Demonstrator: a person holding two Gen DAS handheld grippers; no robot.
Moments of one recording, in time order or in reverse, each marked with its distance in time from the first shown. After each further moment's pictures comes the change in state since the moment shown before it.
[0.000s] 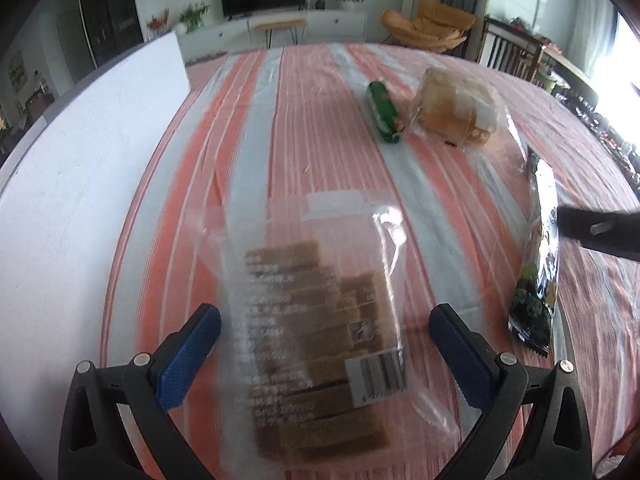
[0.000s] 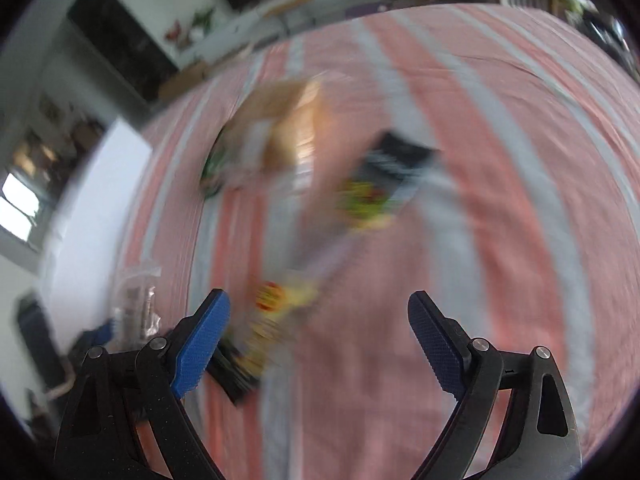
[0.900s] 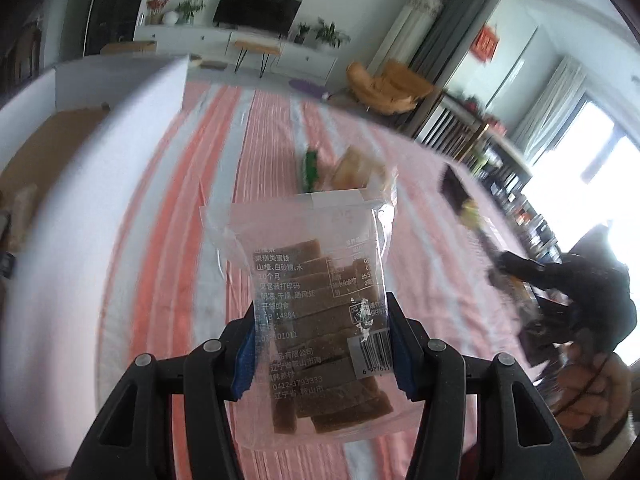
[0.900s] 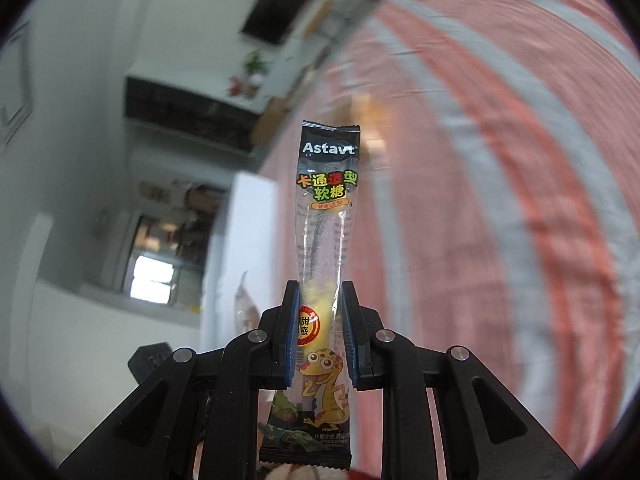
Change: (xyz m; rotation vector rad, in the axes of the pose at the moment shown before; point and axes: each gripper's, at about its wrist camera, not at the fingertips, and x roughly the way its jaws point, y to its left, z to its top) left arm -0.131 0.032 -0.023 -0.188 -0.188 -0.379; right arm -0.110 -0.043 -0.043 0.327 -0.082 0.706
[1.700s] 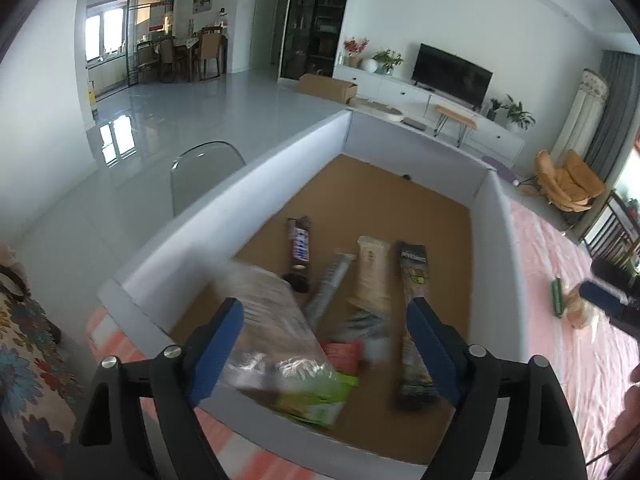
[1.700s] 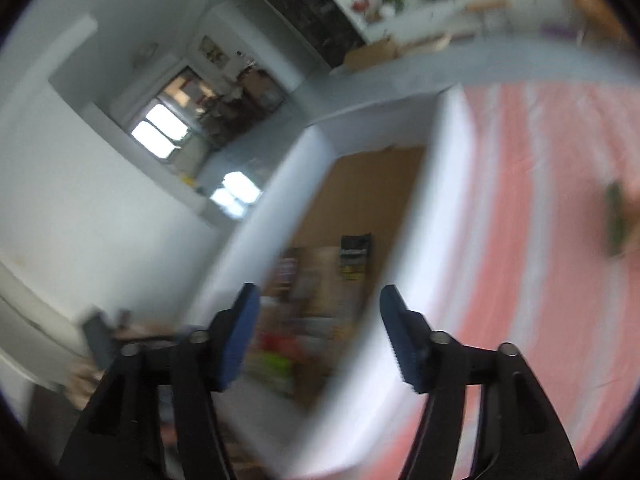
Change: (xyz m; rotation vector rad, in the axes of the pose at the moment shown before) left arm -0.140 0.196 0.008 -0.286 -0.206 0.619; right arm 0.209 0.201 -0.064 -0.621 0.152 -0.150
